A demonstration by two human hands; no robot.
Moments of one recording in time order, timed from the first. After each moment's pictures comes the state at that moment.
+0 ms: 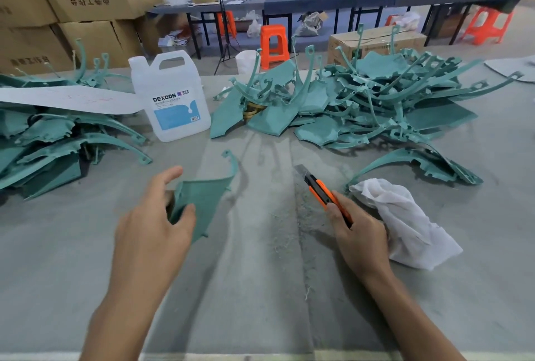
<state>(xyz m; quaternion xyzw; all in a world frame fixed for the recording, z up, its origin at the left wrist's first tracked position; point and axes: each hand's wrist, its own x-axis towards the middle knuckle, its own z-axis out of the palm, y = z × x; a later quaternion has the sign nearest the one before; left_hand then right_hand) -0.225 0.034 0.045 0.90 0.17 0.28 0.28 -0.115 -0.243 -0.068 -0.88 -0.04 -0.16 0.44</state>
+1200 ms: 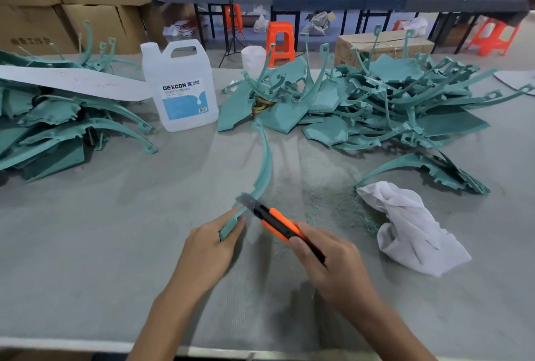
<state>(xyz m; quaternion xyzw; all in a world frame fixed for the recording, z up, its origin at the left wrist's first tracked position) -0.197 0.030 -0.048 0.91 0.11 0.10 0.38 -0.168 -0.207 -0.053 -0.86 -0.26 -0.09 0.42</state>
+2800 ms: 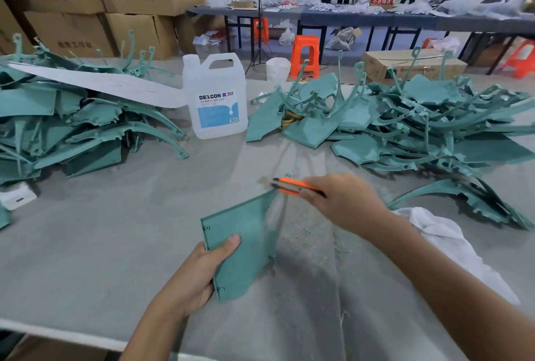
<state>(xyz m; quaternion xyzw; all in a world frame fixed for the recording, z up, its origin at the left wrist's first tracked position) -0.215 0.066 -0.045 0.55 0.18 -0.03 0.82 -0.057 -0.158 0.037 -0.94 -0.33 -0.01 0.09</state>
